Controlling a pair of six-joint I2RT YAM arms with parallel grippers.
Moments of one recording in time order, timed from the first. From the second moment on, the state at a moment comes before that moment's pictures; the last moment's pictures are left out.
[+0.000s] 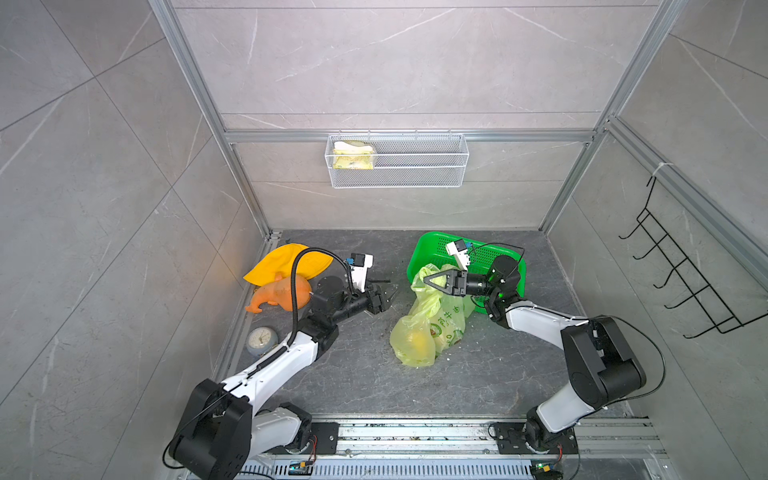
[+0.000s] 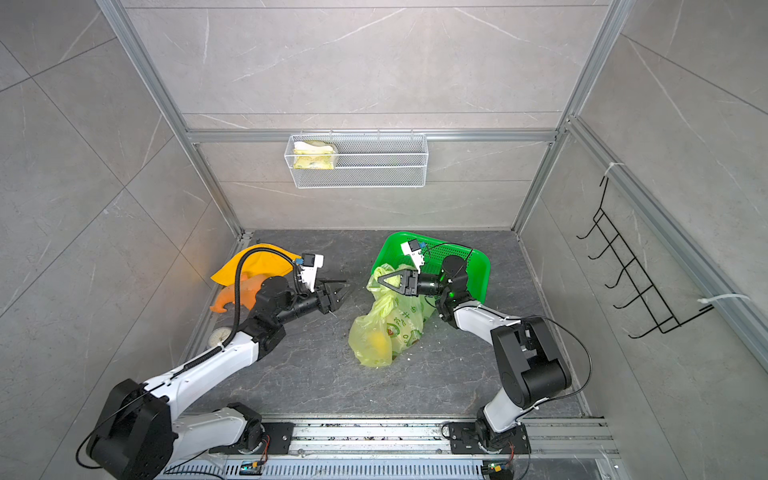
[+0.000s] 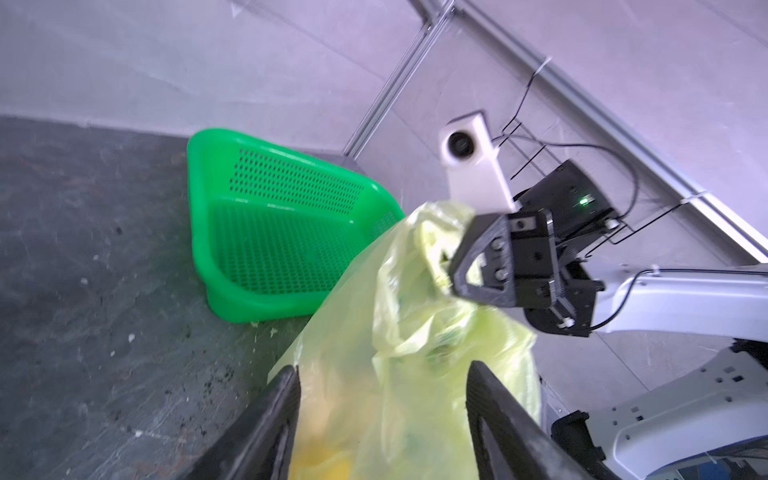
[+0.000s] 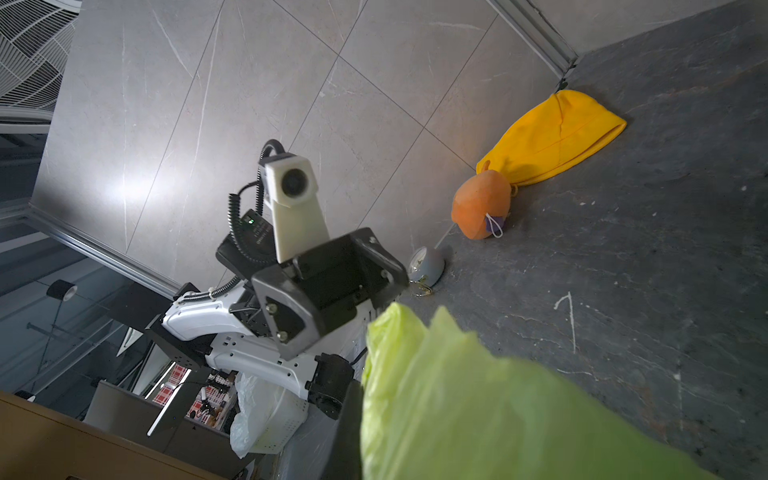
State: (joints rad) left arm -0.49 1.19 0.70 0.40 0.56 -0.55; right arm 0.32 1.62 0.84 0.88 -1.16 1.01
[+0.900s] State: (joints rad) left arm -0.57 1.55 0.95 0.56 0.70 -0.79; right arm 0.32 1.61 0.84 0.84 -1.19 0.97
